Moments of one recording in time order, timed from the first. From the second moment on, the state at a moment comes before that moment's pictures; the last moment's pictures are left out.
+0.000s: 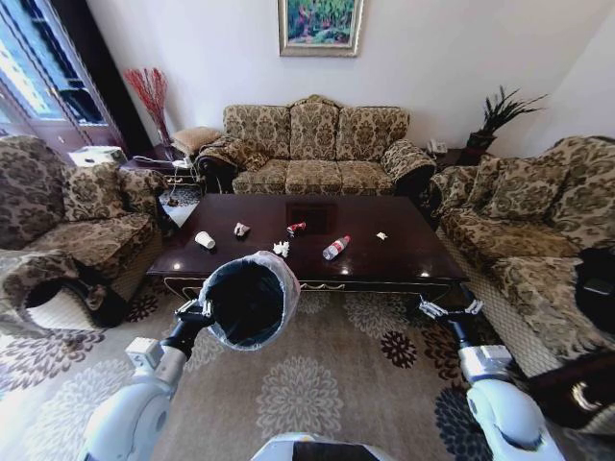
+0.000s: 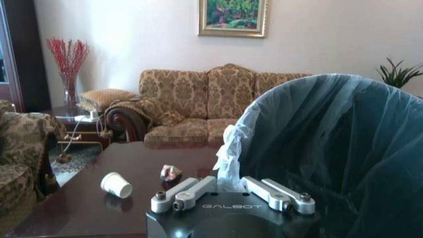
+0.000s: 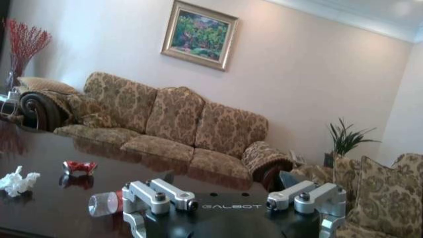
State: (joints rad) left arm 1.72 -1.30 -0.81 -2.37 -0.38 0.27 0.08; right arm -1.58 1.20 0.80 2.03 0.20 0.05 -0.02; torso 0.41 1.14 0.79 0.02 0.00
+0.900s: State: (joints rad) left arm 1.72 -1.30 -0.81 -2.37 -0.38 0.27 0.08; right arm -1.58 1.20 0.80 2.03 0.20 0.05 -0.02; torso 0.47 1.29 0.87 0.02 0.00
